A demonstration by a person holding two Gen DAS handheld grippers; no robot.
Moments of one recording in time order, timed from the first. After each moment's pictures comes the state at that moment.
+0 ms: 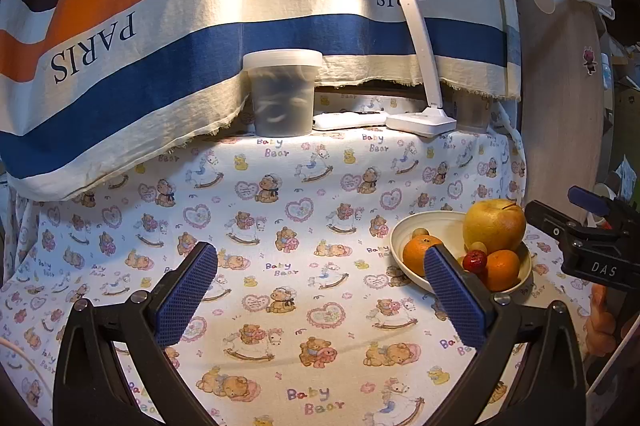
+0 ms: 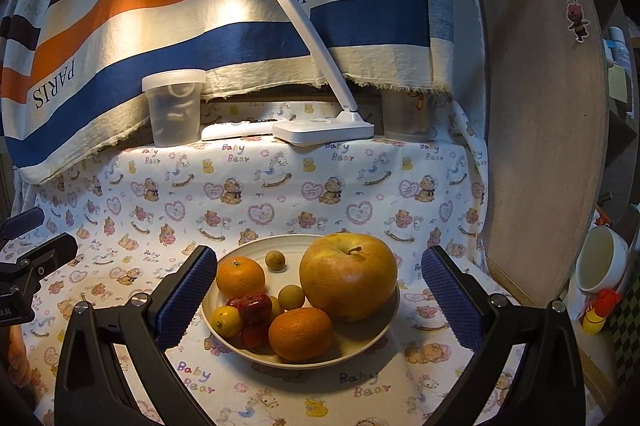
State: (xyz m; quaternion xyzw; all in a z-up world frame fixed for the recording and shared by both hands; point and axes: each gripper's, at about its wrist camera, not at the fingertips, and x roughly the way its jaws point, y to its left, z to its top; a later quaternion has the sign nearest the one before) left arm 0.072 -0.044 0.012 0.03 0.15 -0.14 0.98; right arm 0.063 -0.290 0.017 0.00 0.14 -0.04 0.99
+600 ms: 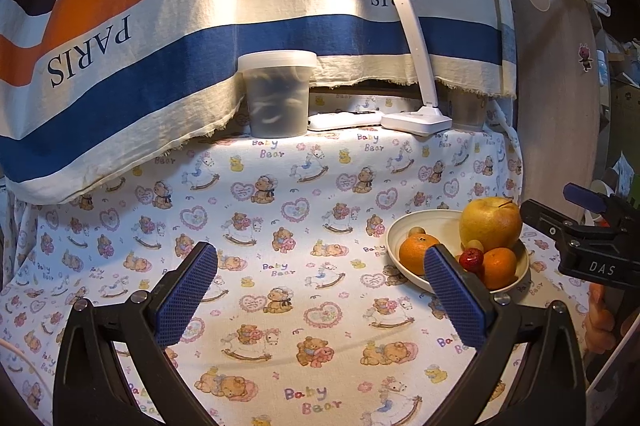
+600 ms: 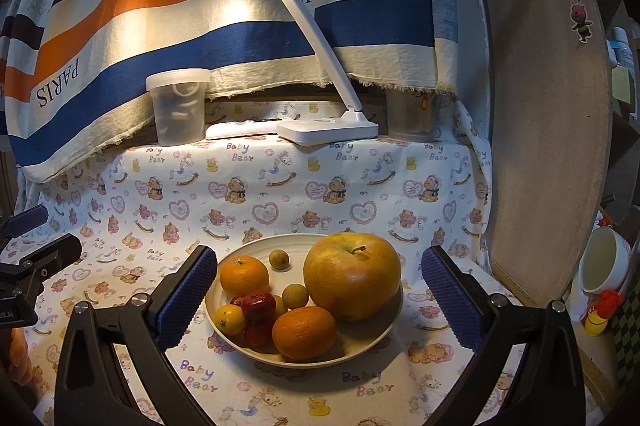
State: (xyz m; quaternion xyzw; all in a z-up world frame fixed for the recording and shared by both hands) left arm 0.072 -0.046 0.011 0.03 0.15 -0.15 0.98; right arm 0.063 -0.287 0.018 0.00 0.14 -0.03 0.99
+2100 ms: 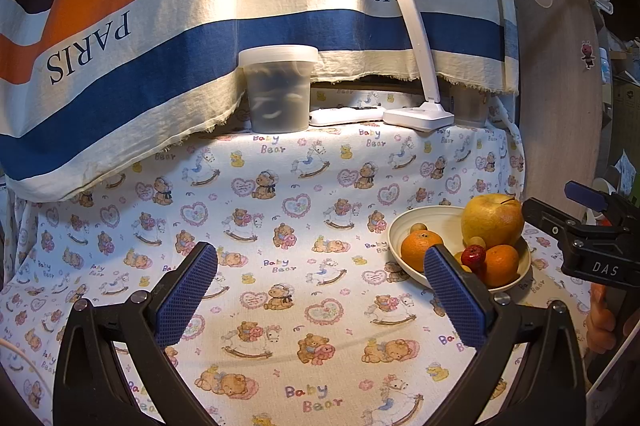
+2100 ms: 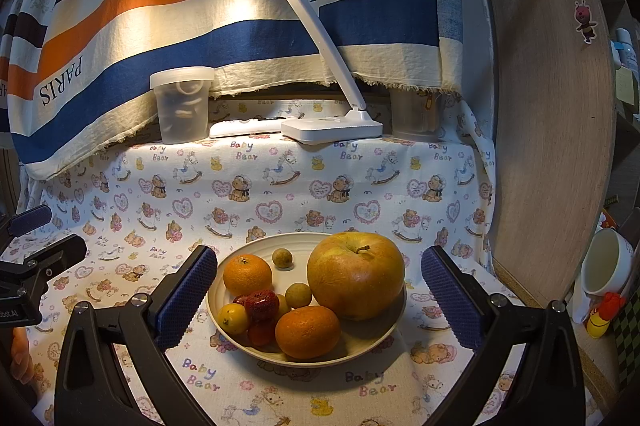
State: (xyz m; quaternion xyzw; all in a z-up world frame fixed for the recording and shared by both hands) left arm 0.073 -0.047 0.011 0.04 0.16 -0.15 0.98; right arm 0.063 -0.284 0.018 0.00 0.14 -0.03 0.99
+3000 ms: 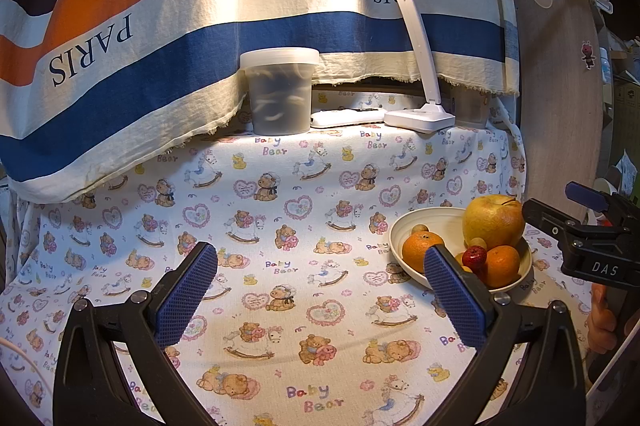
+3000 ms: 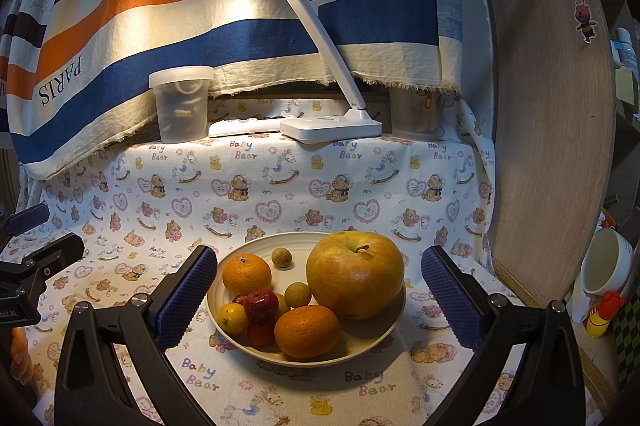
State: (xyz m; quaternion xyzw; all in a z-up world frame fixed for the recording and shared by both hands) left arm 0.072 -0.046 0.010 0.04 0.16 -0.15 0.98; right arm 0.064 -0.286 0.018 0.00 0.14 -0.03 0.99
